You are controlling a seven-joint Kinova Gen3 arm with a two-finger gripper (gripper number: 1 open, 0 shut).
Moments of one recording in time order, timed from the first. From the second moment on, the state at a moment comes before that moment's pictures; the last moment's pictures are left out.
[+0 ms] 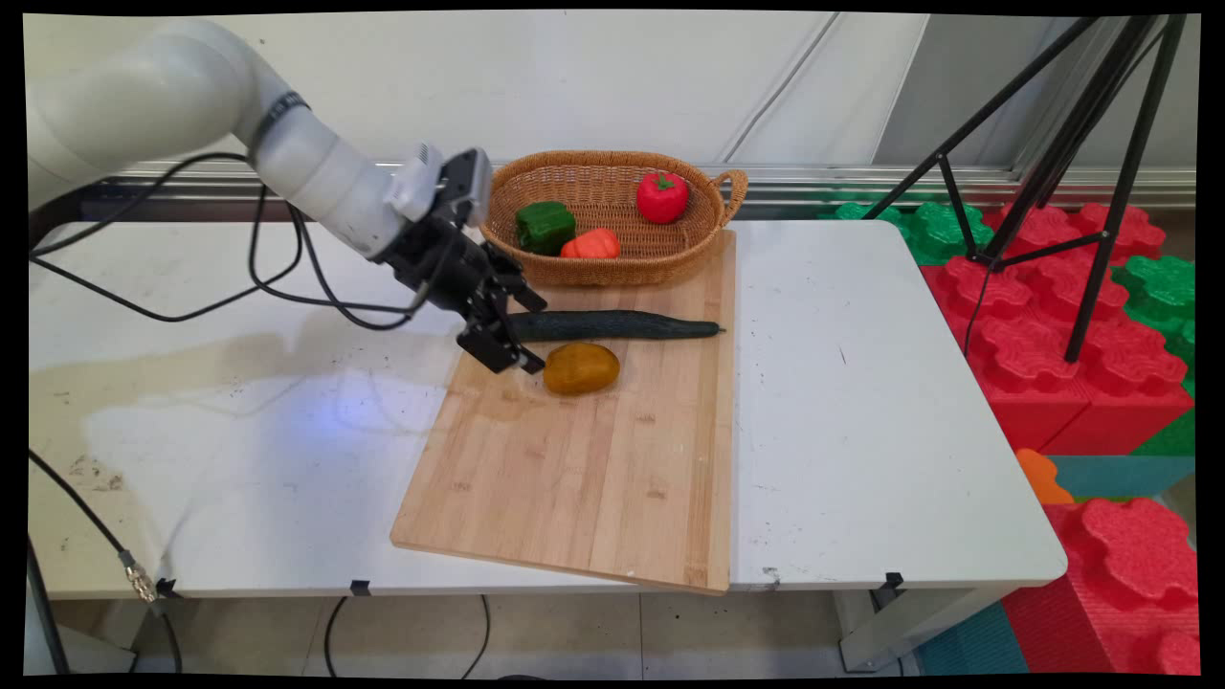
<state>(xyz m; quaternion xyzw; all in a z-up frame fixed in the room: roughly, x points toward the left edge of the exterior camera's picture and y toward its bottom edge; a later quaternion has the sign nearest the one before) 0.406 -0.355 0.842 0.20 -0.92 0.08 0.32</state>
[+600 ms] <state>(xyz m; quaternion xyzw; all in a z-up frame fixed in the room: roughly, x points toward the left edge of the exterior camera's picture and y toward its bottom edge) 0.369 -0.376 0.796 0.20 -0.93 0.07 0.30</state>
